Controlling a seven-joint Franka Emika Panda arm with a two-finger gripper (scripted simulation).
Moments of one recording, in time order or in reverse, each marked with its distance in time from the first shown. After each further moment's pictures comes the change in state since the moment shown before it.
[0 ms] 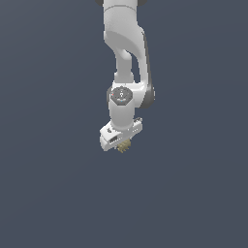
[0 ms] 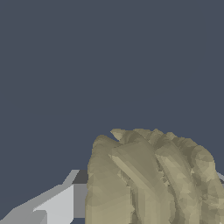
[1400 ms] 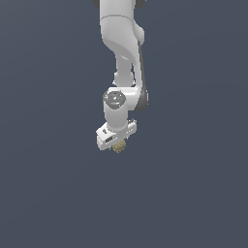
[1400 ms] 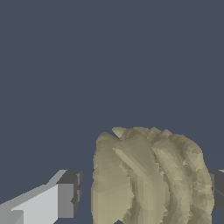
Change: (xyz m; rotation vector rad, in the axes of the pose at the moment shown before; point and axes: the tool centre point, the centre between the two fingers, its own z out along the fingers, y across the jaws) arm -0.025 0.009 0.029 0.001 -0.001 -0.001
